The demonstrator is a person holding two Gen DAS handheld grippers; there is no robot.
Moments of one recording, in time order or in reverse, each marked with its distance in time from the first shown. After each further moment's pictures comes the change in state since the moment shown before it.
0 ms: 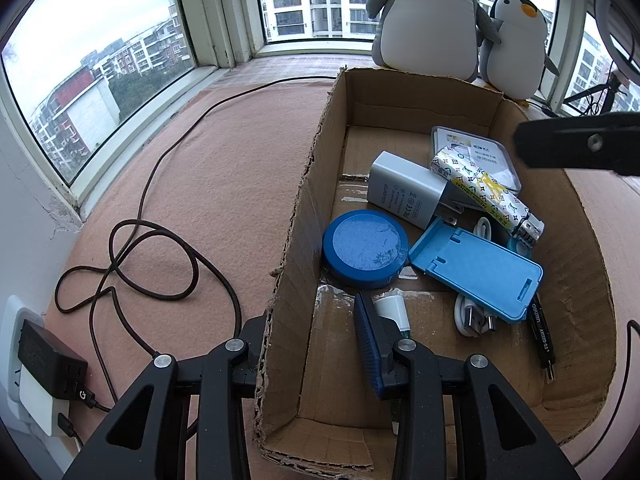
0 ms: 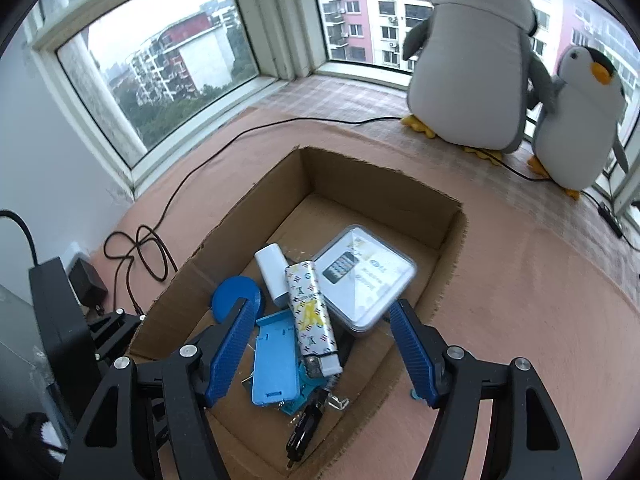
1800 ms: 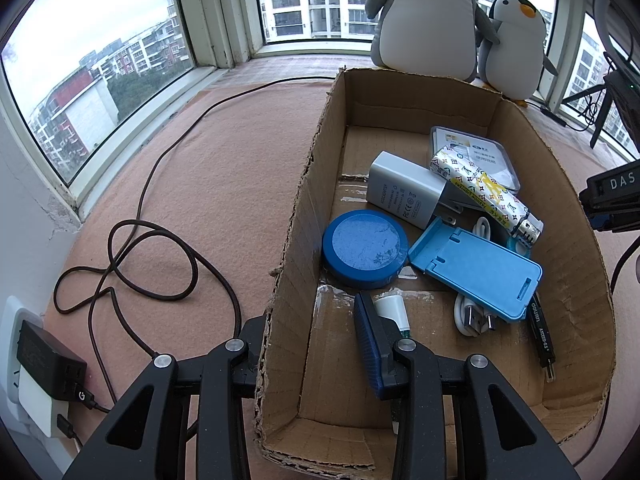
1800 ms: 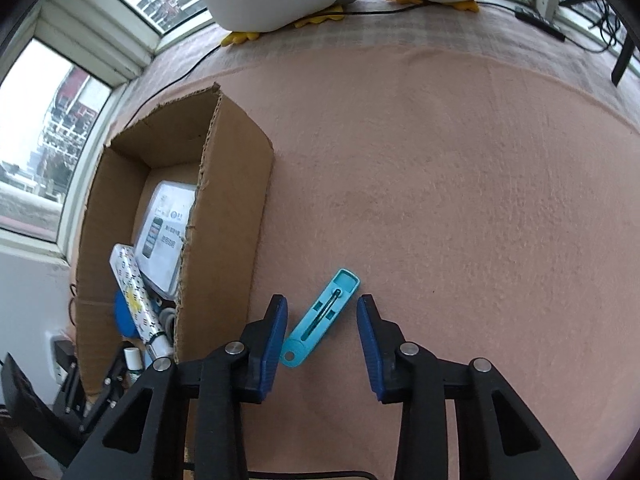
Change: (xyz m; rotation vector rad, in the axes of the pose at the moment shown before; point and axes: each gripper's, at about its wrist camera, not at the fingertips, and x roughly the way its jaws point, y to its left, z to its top) left arm 0.000 0.000 0.000 -0.001 -0.002 0.000; right arm 0.044 -0.114 -0.037 0.467 0.248 -0.054
